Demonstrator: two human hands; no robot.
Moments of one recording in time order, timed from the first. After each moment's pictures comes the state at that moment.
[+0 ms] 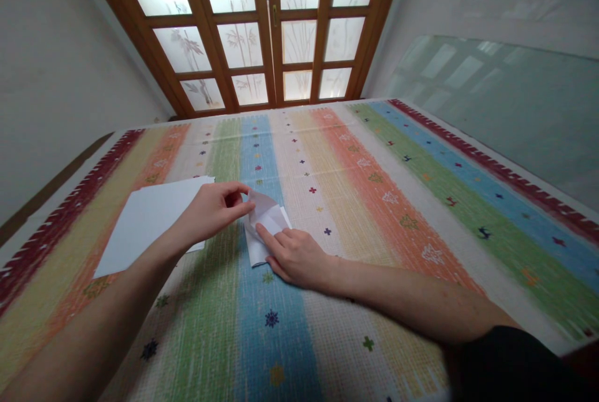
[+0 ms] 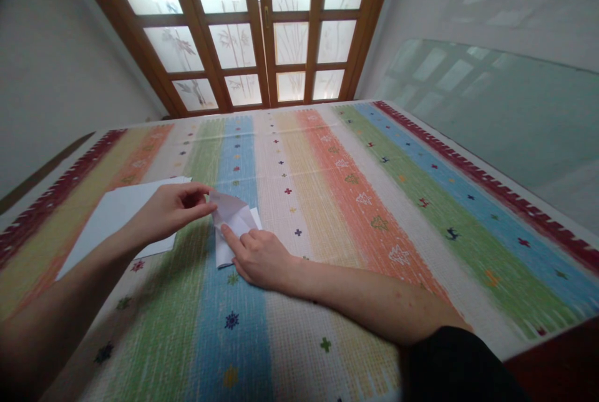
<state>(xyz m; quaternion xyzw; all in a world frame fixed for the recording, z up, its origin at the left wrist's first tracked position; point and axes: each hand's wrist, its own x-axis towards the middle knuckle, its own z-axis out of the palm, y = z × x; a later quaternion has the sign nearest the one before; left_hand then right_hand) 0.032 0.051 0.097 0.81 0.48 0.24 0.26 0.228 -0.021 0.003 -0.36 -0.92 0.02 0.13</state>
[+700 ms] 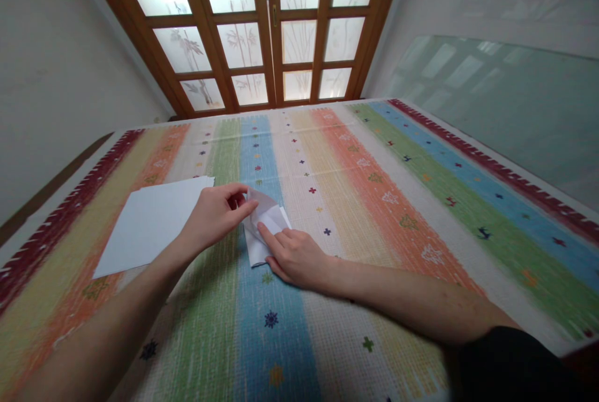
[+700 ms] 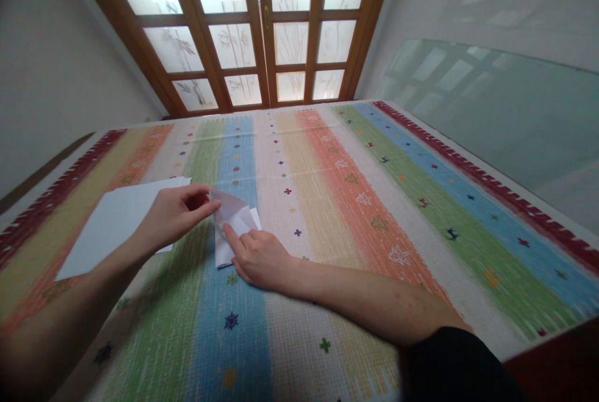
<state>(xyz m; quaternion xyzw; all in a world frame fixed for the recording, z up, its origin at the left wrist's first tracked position) 0.042 0.043 0.089 0.80 0.49 0.29 0.18 0.227 -0.021 0.004 -0.37 -0.92 0.00 0.13</state>
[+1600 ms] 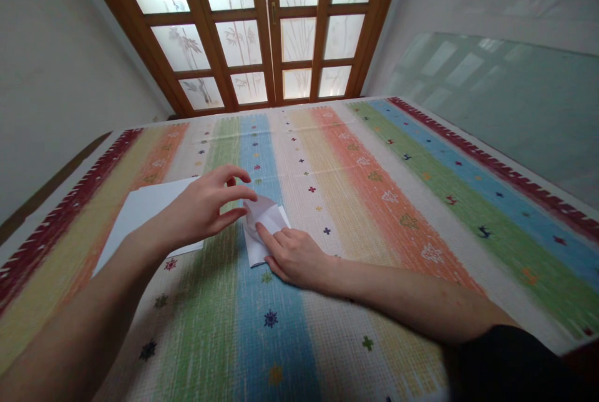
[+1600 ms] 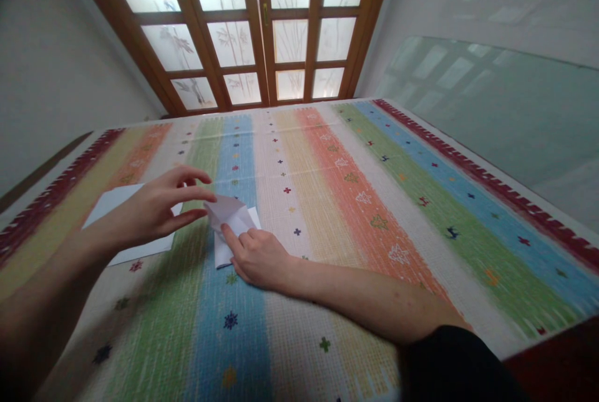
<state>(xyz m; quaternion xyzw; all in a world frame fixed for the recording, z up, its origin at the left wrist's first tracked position) 0.019 0.053 0.116 0.94 0.29 0.19 0.07 0.226 -0.021 0.001 -0.37 -0.92 -0.01 0.13</state>
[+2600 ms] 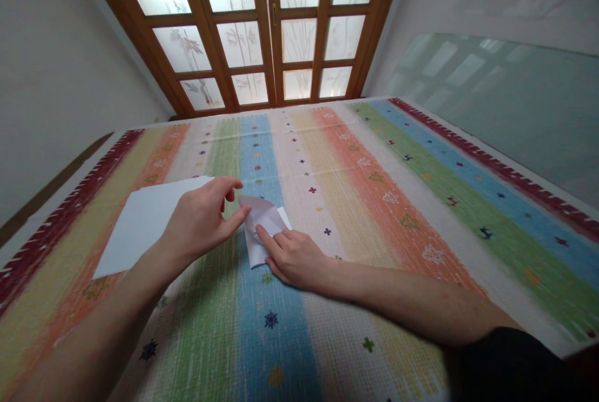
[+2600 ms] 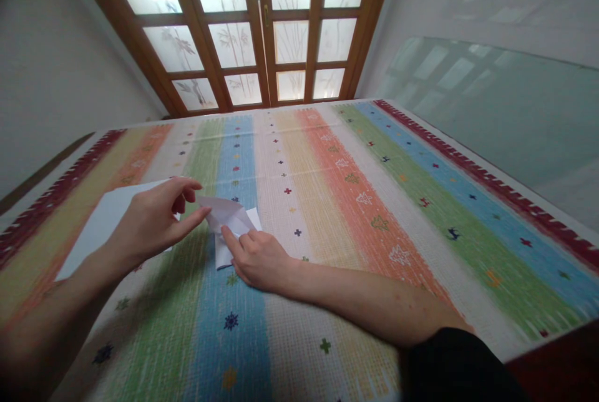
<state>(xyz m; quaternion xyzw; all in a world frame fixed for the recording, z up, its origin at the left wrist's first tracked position) 0.030 0.030 0.103 0.86 0.46 0.23 0.00 0.226 -0.022 0.004 -0.36 -0.92 -0.02 0.13</state>
